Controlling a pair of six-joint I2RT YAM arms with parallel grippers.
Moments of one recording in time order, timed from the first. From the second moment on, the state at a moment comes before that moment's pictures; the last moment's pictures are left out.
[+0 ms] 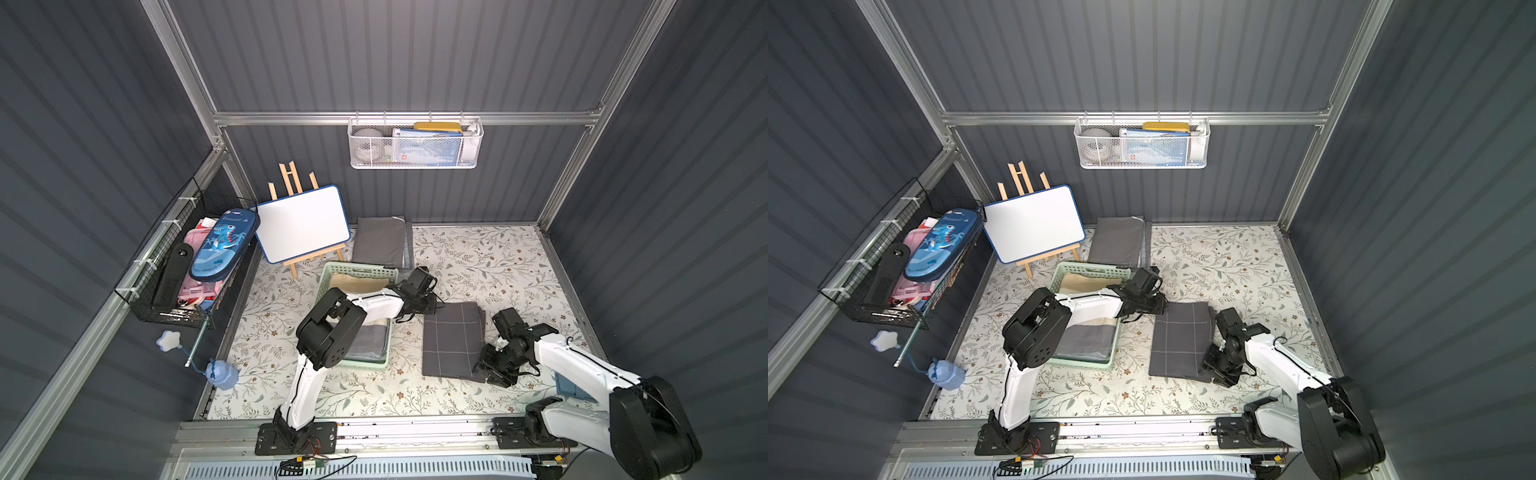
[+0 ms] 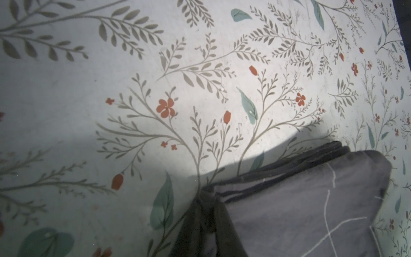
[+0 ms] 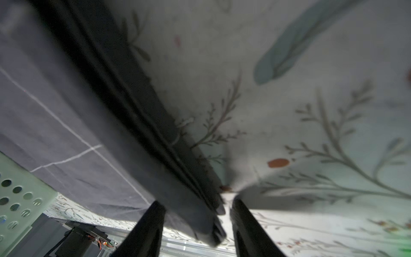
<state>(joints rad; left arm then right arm) -0.81 2.13 1.39 -0.14 0.12 -0.51 0.28 1.22 0.53 -0.79 -0.37 0.85</state>
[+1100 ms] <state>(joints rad) -0.75 1.70 1.59 -0.47 -0.13 -0.50 0.71 1.24 1.09 -0.86 -0.17 0.95</state>
